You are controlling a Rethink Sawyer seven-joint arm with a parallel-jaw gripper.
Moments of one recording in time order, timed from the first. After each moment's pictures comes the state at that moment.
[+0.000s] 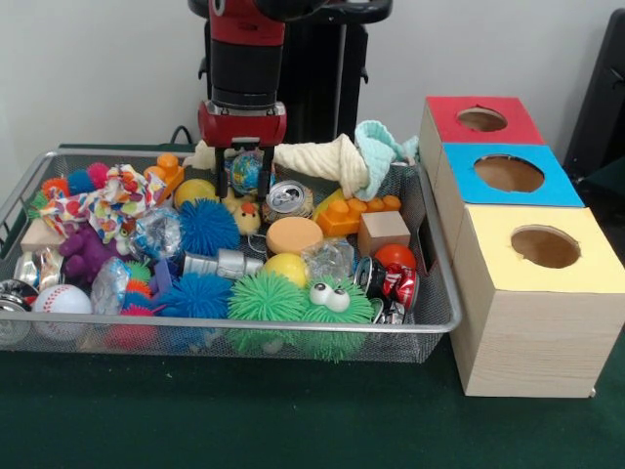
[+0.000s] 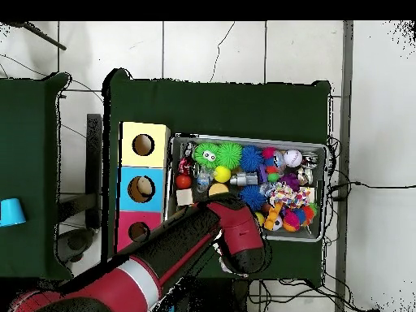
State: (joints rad) arm 0.32 -0.03 -0.77 1.45 -1.47 -0.63 3.31
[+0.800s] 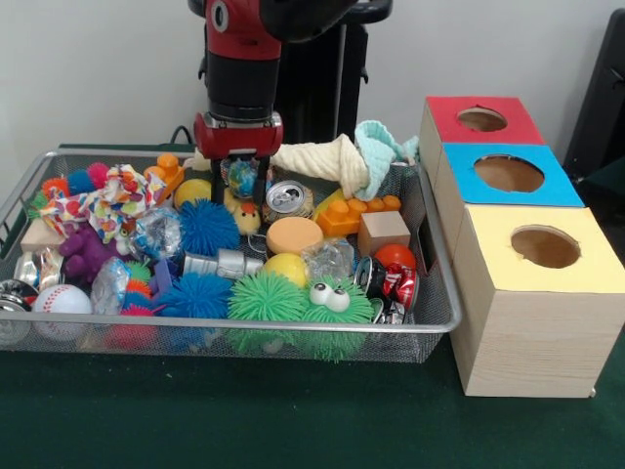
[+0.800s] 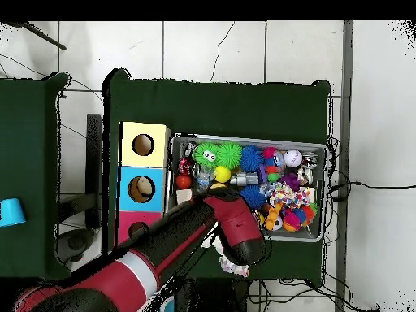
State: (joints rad) arm 0.32 0.02 -0.77 1.40 -1.55 -0.63 3.36
